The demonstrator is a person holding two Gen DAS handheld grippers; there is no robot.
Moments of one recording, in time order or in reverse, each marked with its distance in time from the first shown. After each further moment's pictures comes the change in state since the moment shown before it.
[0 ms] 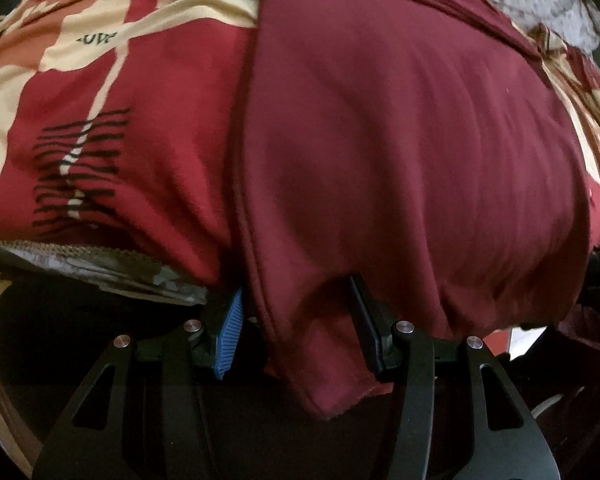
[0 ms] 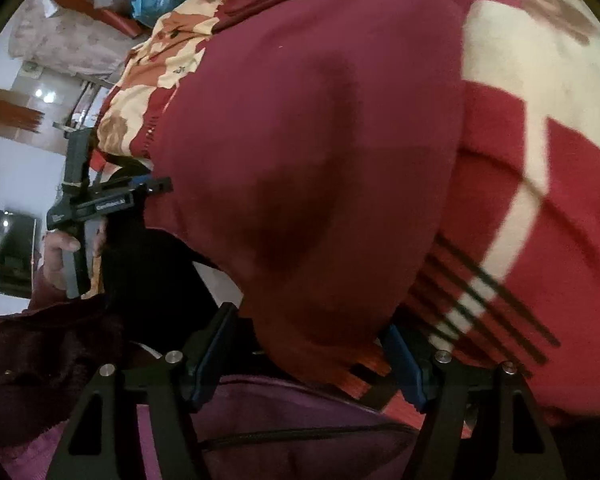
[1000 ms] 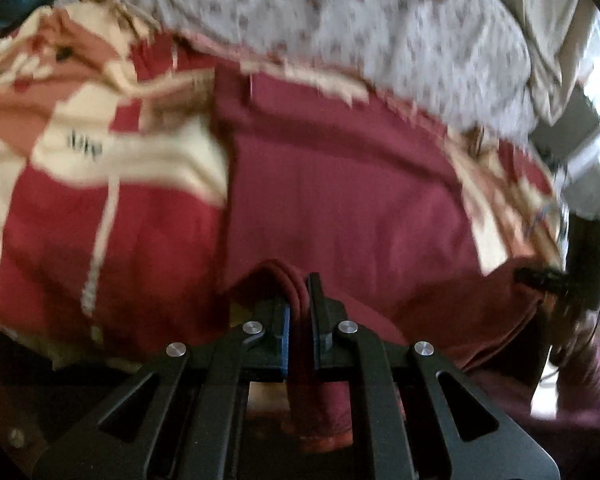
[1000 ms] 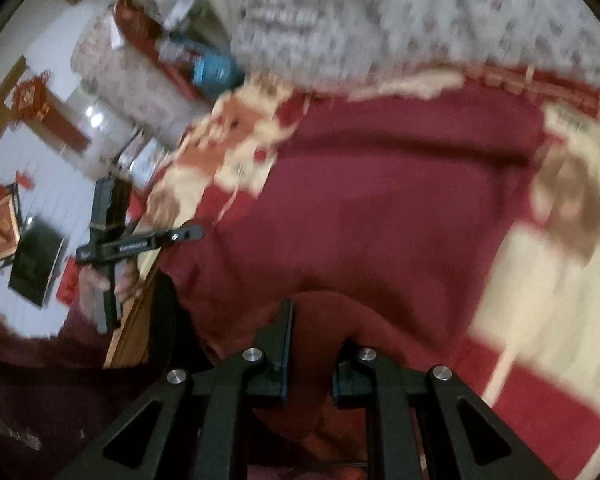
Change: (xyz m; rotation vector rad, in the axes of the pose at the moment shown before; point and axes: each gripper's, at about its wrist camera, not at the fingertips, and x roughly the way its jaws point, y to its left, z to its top) left arm -0.095 0.023 0.089 -0.075 -0.321 -0.271; right arm -0.081 0.032 0.070 -0.140 -0.355 0.052
